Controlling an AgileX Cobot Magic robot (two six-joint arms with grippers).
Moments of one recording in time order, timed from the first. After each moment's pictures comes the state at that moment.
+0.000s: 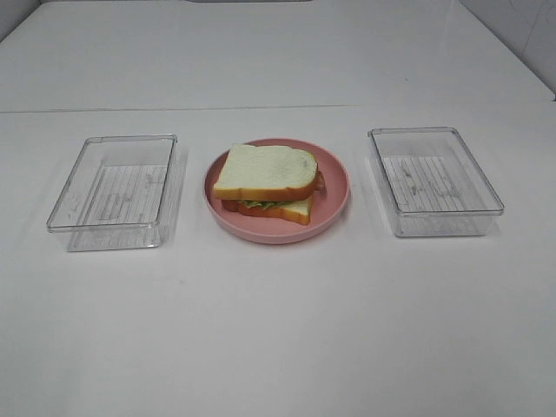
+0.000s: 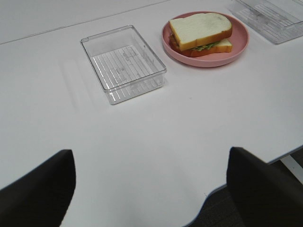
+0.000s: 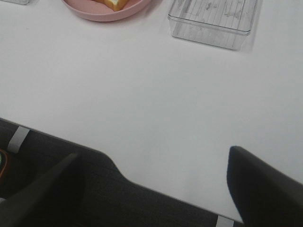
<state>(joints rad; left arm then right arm) -0.31 -0.01 -0.50 -0.06 1.05 0.06 0.25 0.24 -0.51 0.09 1.07 -0.09</state>
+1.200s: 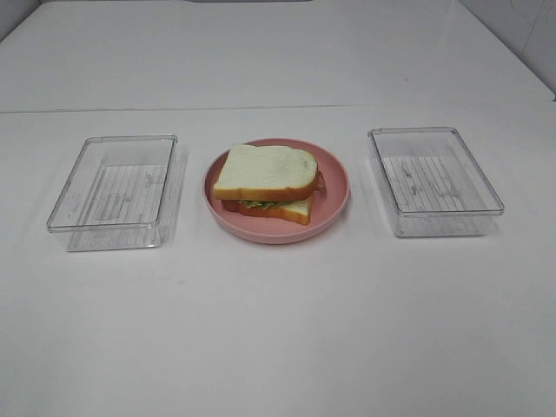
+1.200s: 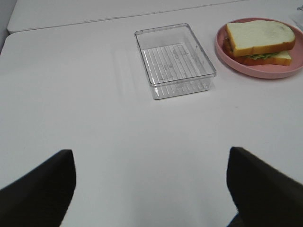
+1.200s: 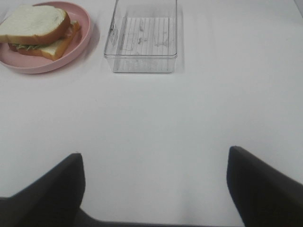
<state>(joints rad) -0.07 -0.01 -0.50 -0.06 1.05 0.06 -0.05 0.08 -0.51 0.09 1.07 -0.09</state>
